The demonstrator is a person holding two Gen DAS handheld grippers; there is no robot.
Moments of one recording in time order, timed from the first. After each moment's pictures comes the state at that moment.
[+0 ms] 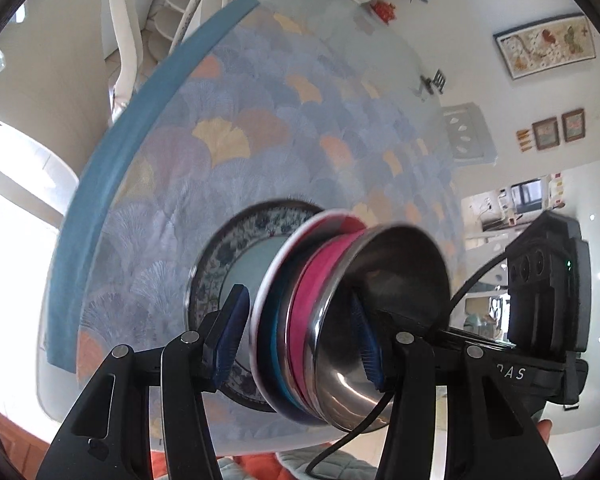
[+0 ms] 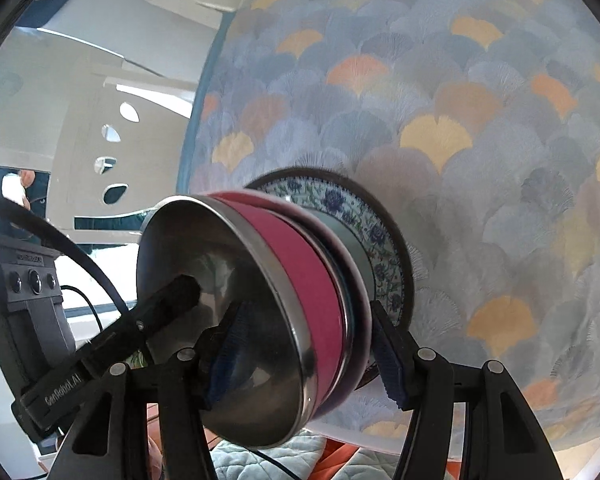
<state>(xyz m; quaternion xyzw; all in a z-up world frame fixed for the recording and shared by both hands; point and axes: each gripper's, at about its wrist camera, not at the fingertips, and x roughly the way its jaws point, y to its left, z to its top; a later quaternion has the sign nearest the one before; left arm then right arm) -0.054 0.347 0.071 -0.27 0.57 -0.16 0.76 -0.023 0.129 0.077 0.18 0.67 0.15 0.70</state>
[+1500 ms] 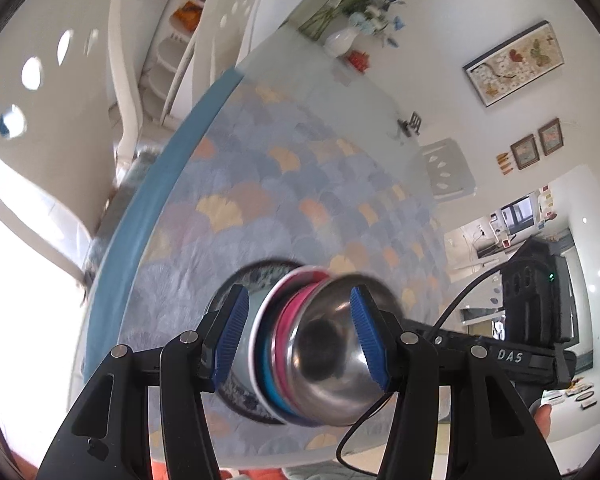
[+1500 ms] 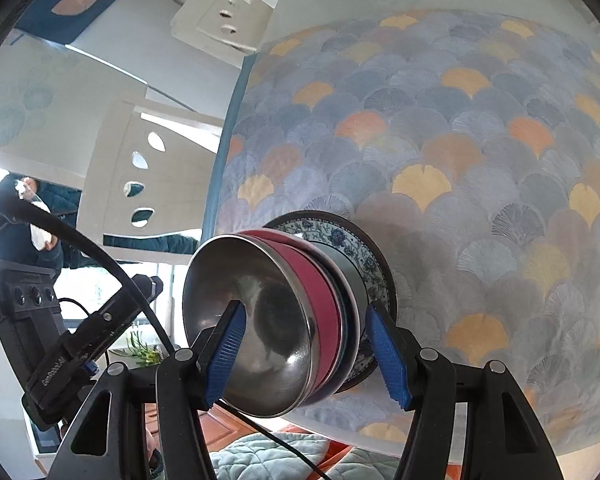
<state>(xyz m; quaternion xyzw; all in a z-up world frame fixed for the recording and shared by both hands) -0.064 0.364 0.127 -0.26 0.49 -0.16 0.82 -0.031 0.105 0.123 0.20 0.63 0.16 0.74</state>
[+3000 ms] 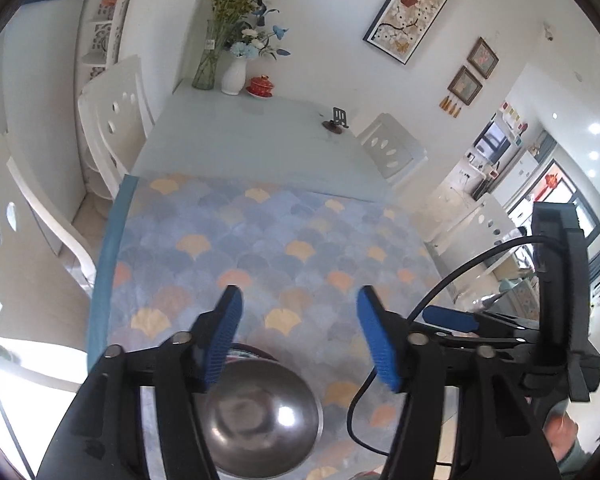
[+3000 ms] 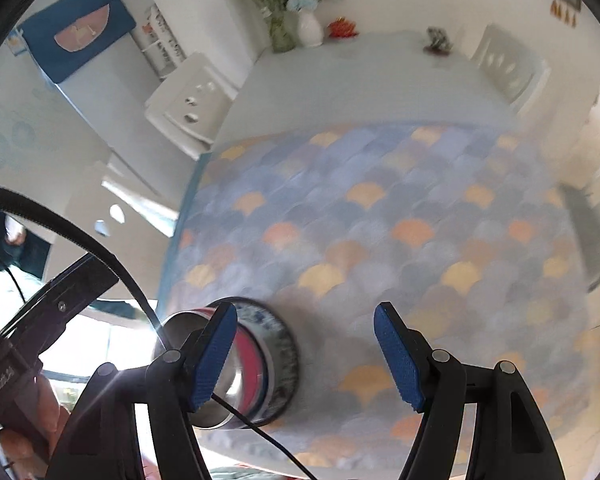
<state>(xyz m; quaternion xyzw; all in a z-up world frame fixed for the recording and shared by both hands) -0.041 0.260 0.216 -0.10 0.42 -0.25 0.87 -0.049 0.057 0.216 0.11 0.52 0.03 0.84</state>
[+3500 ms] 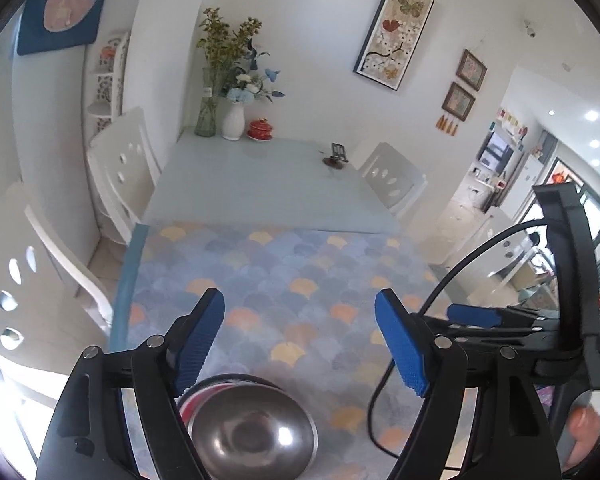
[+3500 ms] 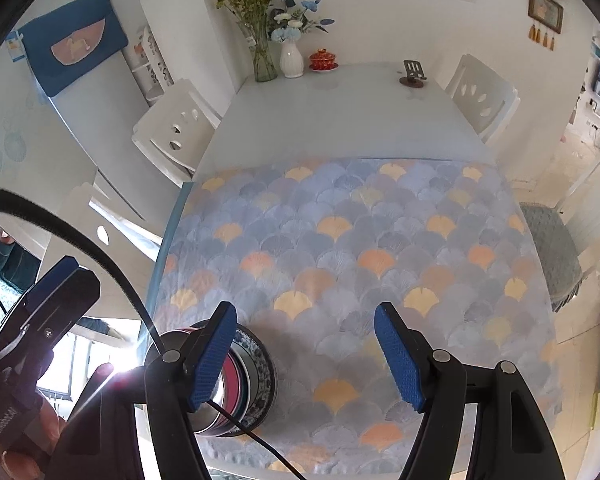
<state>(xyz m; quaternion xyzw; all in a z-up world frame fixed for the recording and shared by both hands) -0.060 0.252 0.249 -0.07 0.35 -0.24 0.90 -0.055 0.044 0.251 0.08 0.49 0.00 0.87</state>
